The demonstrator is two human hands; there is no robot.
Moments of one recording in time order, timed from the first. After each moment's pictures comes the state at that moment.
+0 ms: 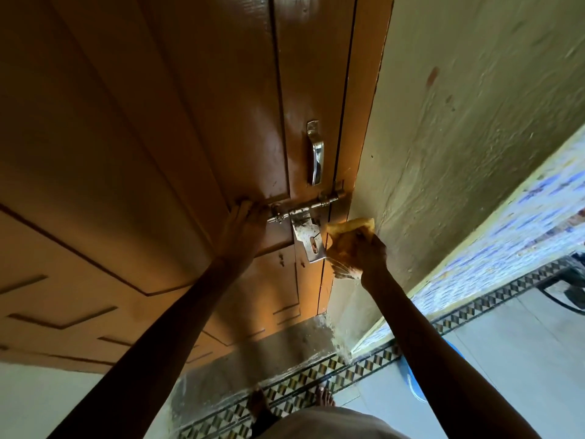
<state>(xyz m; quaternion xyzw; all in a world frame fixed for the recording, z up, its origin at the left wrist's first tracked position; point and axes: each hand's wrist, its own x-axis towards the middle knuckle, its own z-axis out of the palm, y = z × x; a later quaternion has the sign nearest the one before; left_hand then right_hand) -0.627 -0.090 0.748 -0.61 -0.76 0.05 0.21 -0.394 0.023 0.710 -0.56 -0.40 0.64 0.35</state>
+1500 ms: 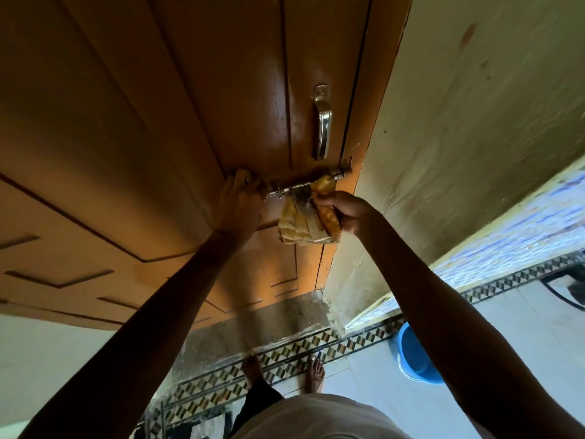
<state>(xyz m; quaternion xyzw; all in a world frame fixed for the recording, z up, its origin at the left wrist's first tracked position) -0.614 -0.087 0.761 -0.59 -0.79 0.02 0.16 -0.442 0.063 0.746 -0.36 -0.47 0.81 0.03</state>
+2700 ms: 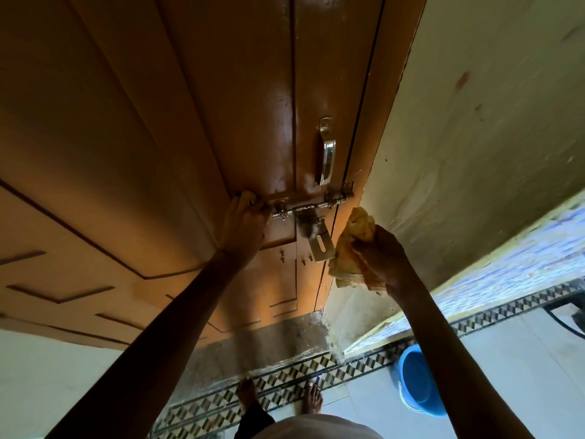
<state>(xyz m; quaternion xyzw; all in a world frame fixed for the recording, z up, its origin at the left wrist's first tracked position) -0.615 -0.088 0.766 -0.59 -0.79 0.02 0.14 -0.373 0.020 0.782 -0.50 -0.69 0.51 0.13</state>
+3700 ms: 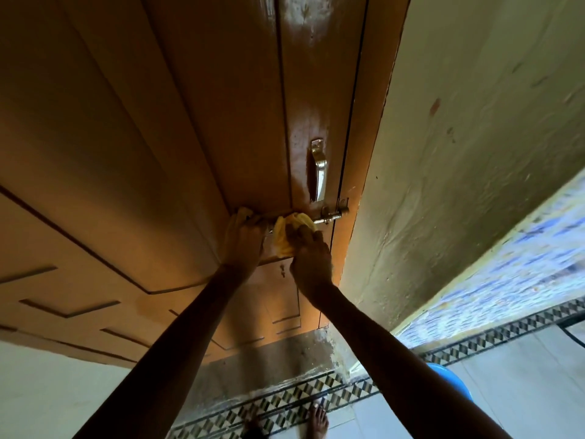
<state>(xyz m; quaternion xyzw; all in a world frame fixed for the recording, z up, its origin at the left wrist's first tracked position) -0.610 -0.085 0.760 -0.55 -0.81 -0.12 0.17 -0.472 -0.011 0.715 -0.36 -0.90 0.09 0.25</state>
